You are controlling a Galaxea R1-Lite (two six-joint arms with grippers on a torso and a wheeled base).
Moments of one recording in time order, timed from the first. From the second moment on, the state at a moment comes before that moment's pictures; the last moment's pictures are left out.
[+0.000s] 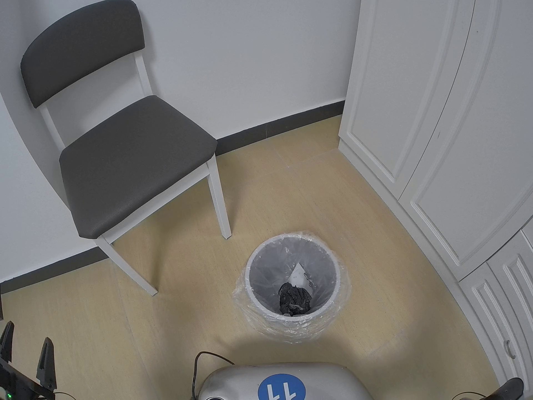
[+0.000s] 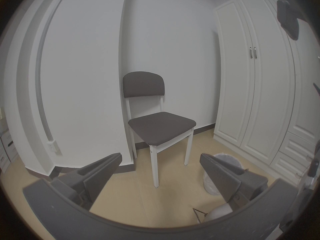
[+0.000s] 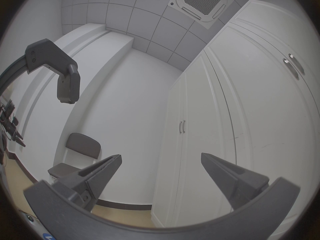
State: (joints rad) left arm -0.01 0.01 -0.02 -0.07 0.08 -0.01; right arm 0.00 0.01 -0.02 -0.88 0.09 -0.13
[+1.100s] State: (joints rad) left arm -0.01 0.01 -0.02 -0.02 0.03 -0.05; right arm 0.00 0.01 -0.02 -0.47 0.09 -0.14
